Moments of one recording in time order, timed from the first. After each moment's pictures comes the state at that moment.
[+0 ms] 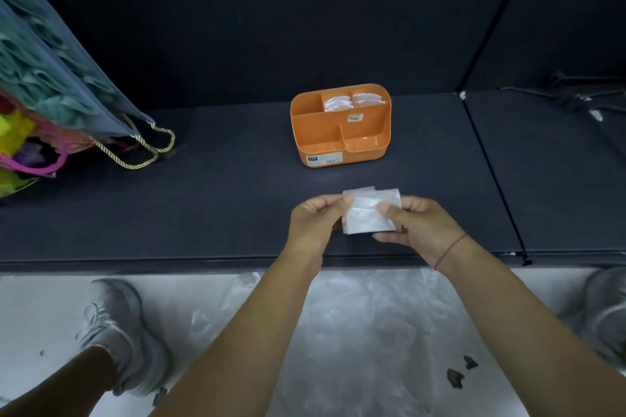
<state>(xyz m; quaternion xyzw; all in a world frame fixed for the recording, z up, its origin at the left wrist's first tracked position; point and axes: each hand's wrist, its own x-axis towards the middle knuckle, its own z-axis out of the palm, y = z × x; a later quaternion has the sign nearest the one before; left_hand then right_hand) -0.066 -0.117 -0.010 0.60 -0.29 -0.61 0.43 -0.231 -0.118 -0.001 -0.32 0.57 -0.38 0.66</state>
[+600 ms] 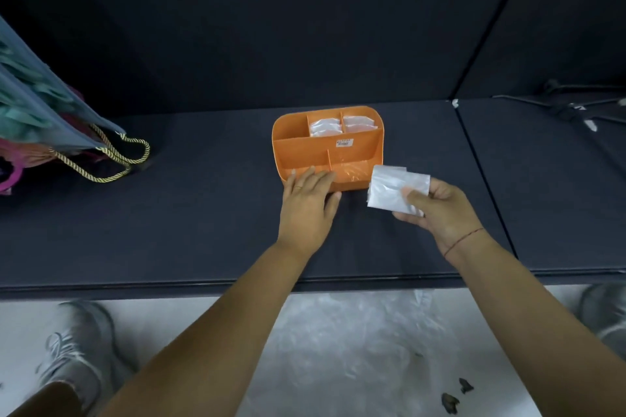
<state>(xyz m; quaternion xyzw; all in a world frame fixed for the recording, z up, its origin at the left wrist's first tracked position) -0.058 -0.187 -0.068 0.59 -0.77 -0.11 0.23 -0.265 -0.162 -0.008 -0.32 0.62 -0.45 0.56</state>
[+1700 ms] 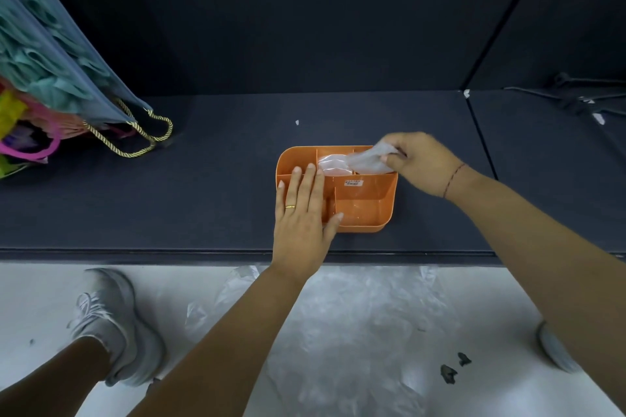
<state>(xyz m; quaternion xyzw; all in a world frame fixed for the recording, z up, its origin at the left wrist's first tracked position) -0.035 -0.114 -0.066 0.65 -0.75 -0.01 0.15 -0.242 -0.194 0.035 -0.75 0.56 -0.14 0.32</state>
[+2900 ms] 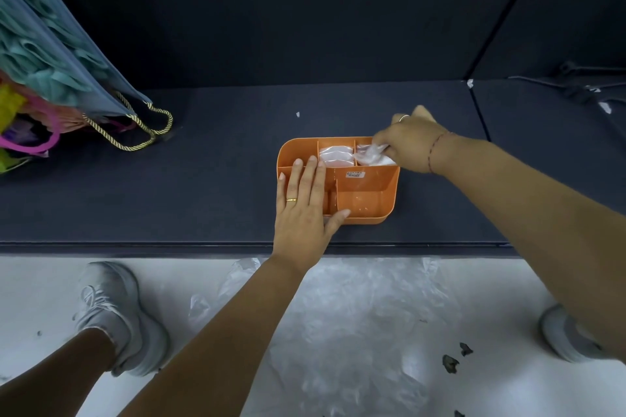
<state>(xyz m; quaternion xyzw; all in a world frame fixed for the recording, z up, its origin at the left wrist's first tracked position) -0.033 -0.115 -0.069 0.64 -0.76 0.00 0.14 -0.230 -0.216 0.042 -0.82 0.55 0.13 0.11</state>
